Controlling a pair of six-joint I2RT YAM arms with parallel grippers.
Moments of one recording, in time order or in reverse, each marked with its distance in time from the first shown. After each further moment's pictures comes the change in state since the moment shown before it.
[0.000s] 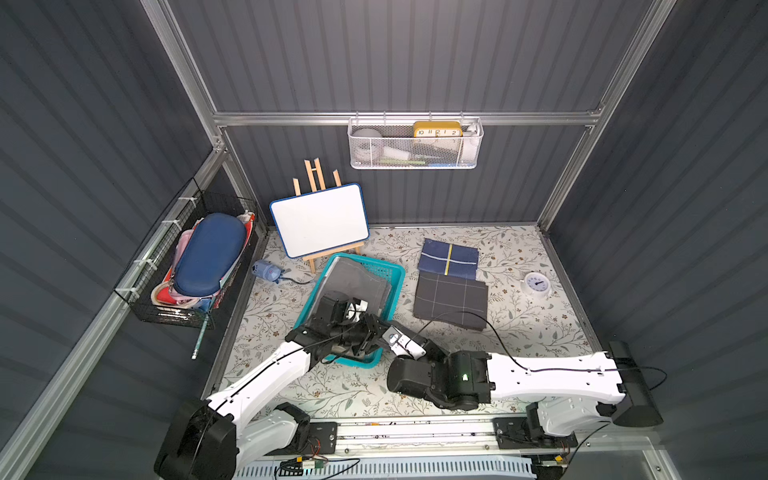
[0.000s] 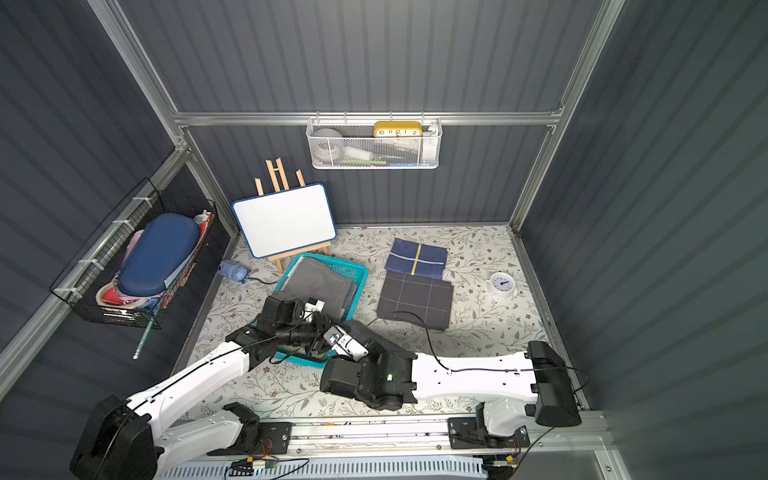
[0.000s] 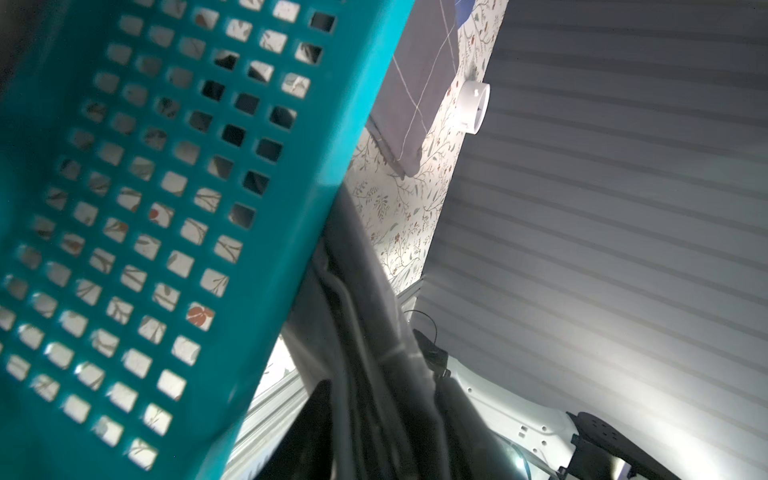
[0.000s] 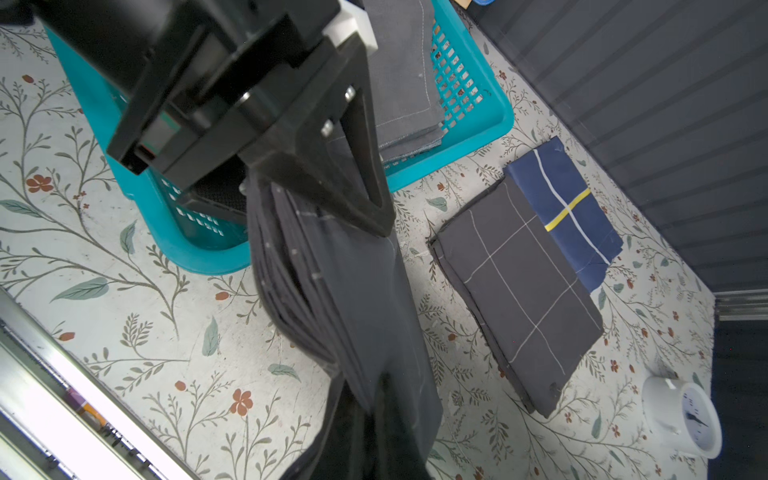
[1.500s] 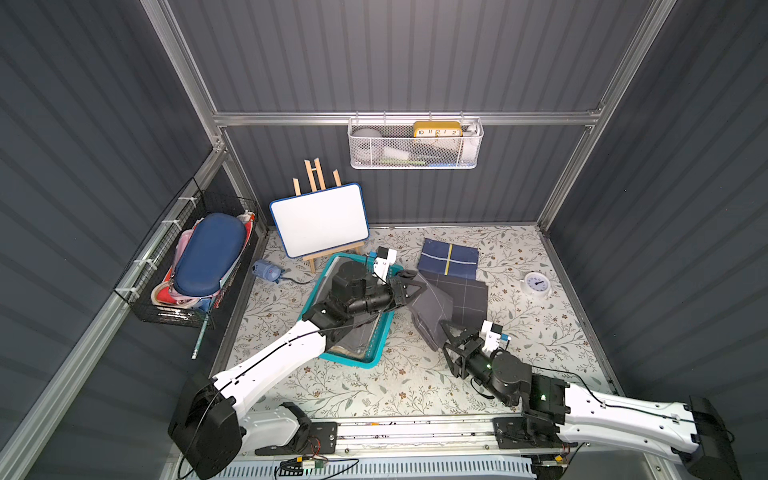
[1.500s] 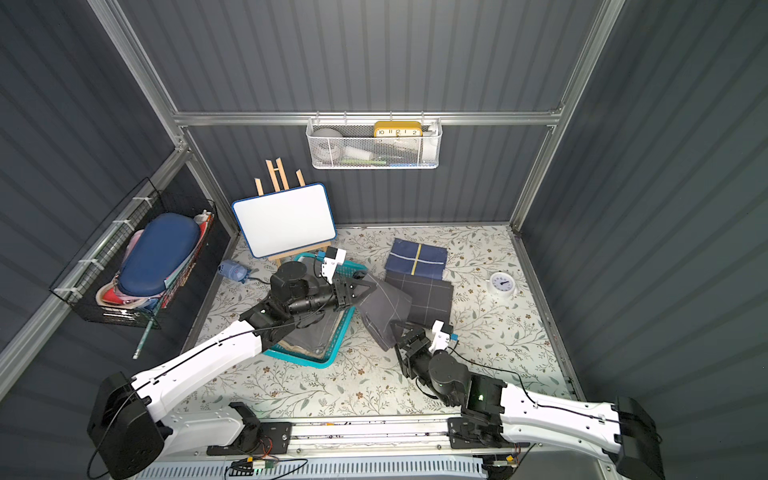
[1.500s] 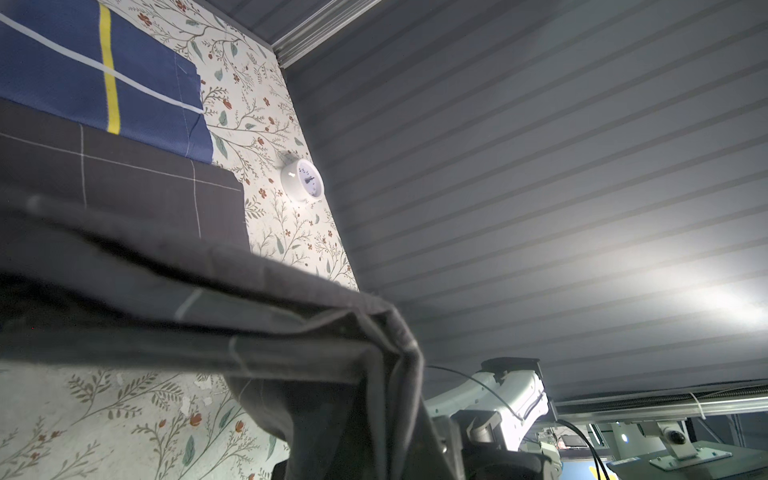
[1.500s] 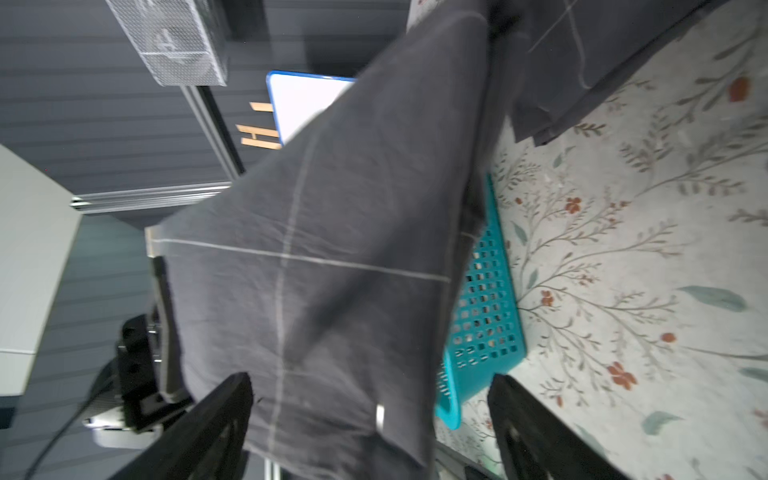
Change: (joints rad) left arm -0.189 0.115 0.290 0.333 -0.169 0.209; right arm -0.268 -0.794 -0.894 1.017 -0.193 1.271
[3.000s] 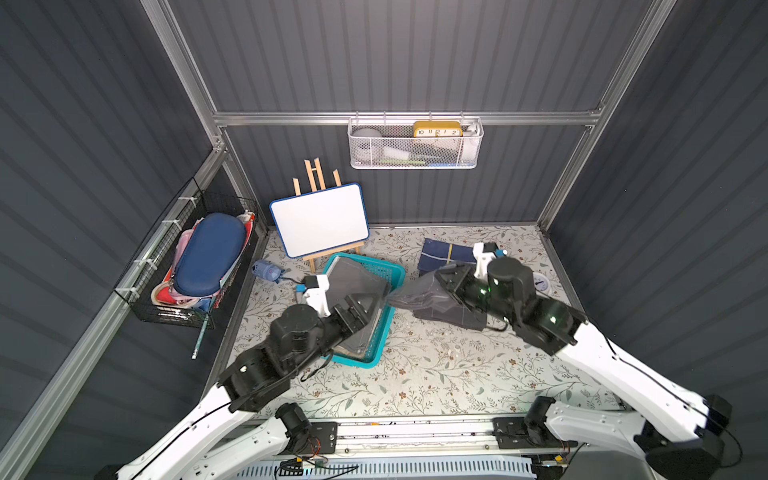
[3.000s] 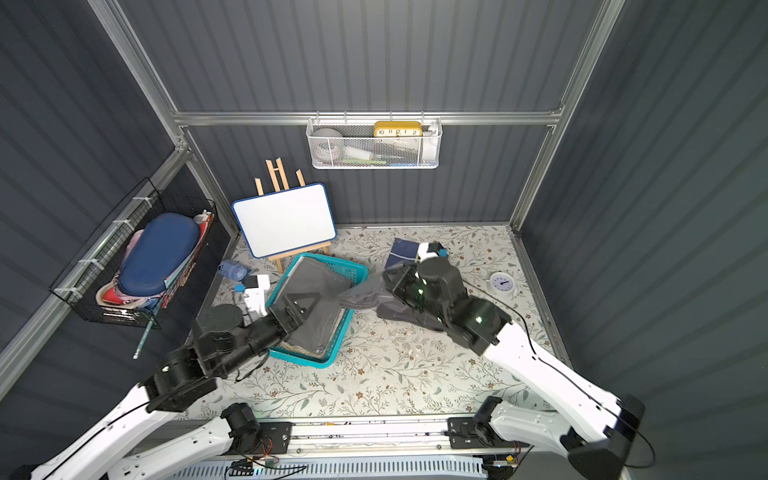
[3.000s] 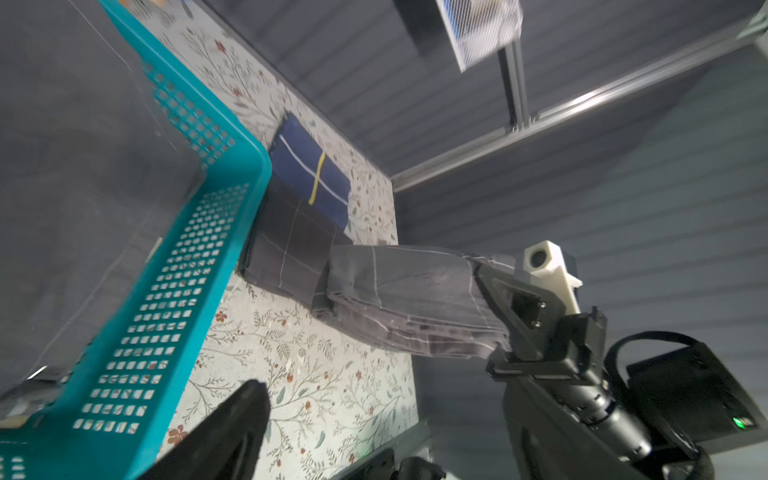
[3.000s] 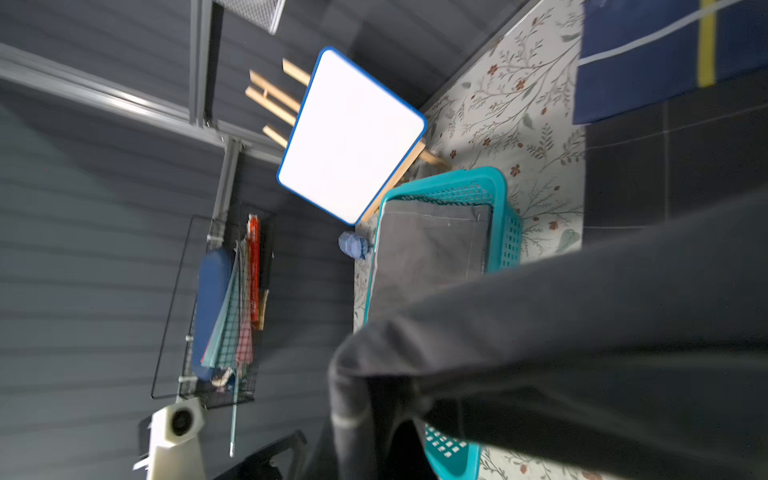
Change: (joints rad) left arm -0.158 -0.580 0.104 -0.744 -0.765 -0.100; right arm -0.425 0.535 0.966 -0.679 -0.534 -0.604
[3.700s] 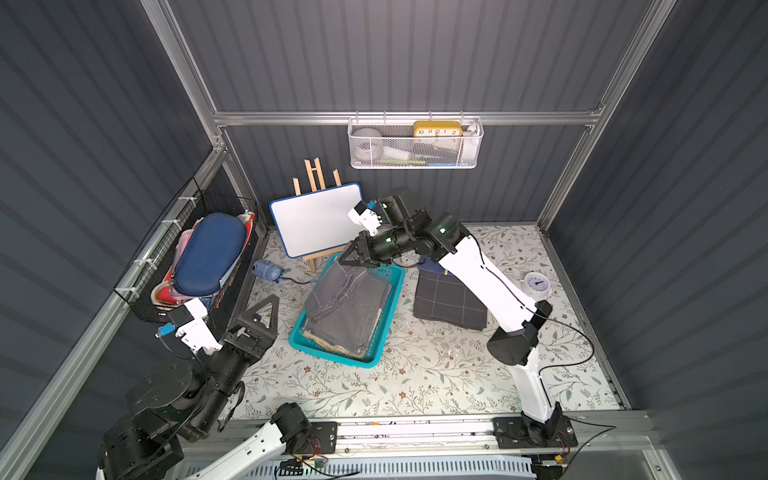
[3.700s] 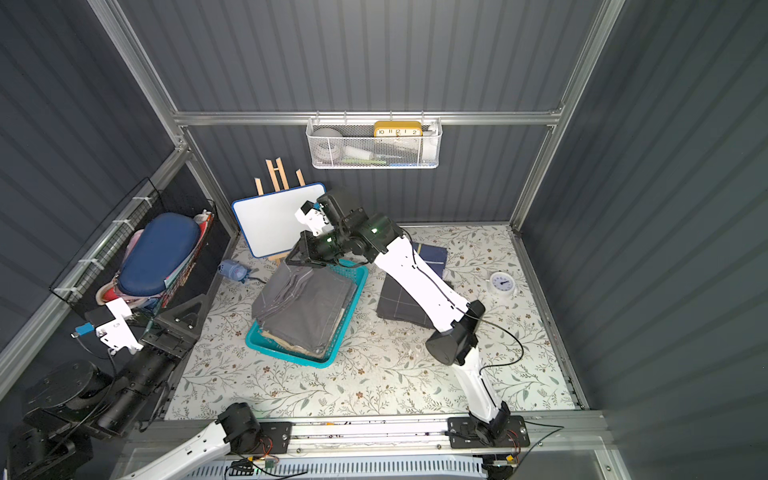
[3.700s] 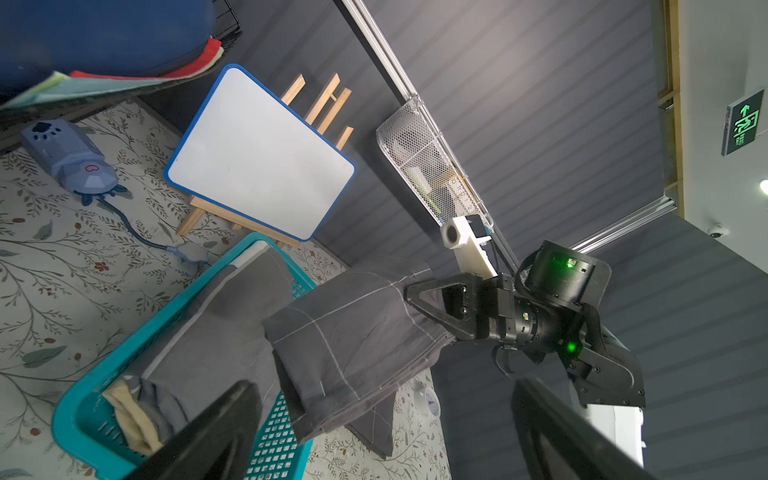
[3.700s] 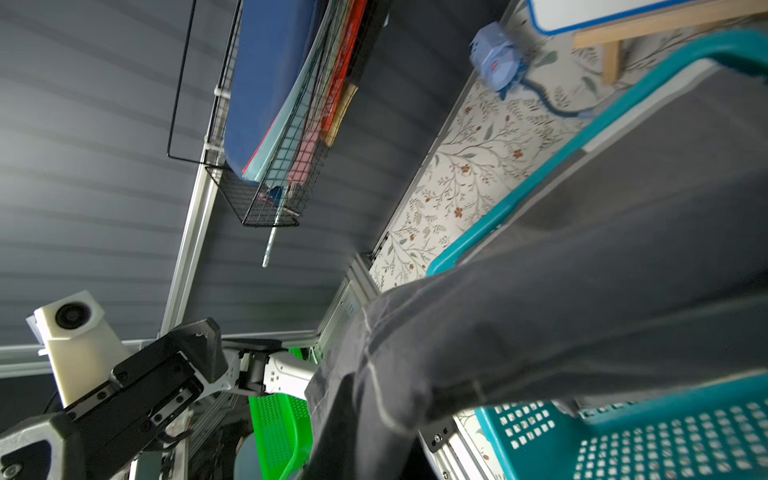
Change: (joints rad) left arm 0.000 -0.280 0.235 -0.346 -0.404 0.154; right arm 0.080 1.017 1.361 -0.547 -0.651 -0.401
